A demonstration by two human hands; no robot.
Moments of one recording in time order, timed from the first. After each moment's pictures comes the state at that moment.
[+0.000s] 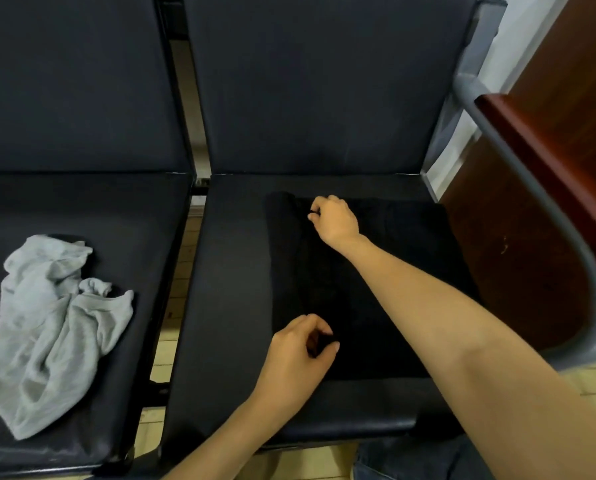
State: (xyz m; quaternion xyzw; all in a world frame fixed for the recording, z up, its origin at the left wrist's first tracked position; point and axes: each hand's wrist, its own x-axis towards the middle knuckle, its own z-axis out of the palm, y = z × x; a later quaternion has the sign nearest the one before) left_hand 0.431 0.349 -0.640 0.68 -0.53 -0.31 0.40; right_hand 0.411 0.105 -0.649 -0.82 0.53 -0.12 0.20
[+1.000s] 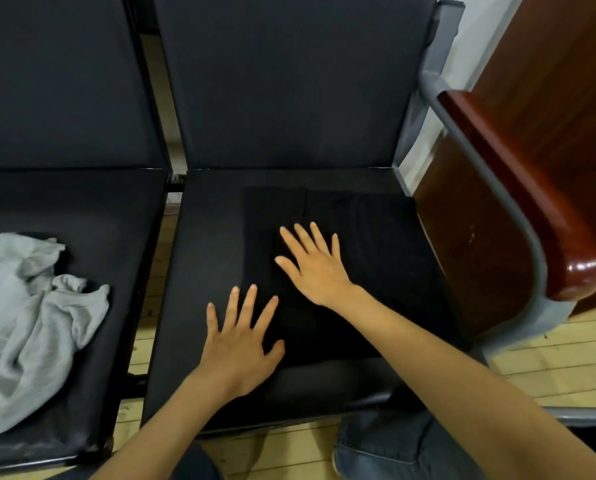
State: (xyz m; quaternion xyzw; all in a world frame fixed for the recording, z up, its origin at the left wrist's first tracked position) left_hand 0.467 0.356 -0.655 0.74 -0.63 -0.21 -0.08; right_hand 0.354 0.201 -0.658 -0.89 0.43 0.01 0.15
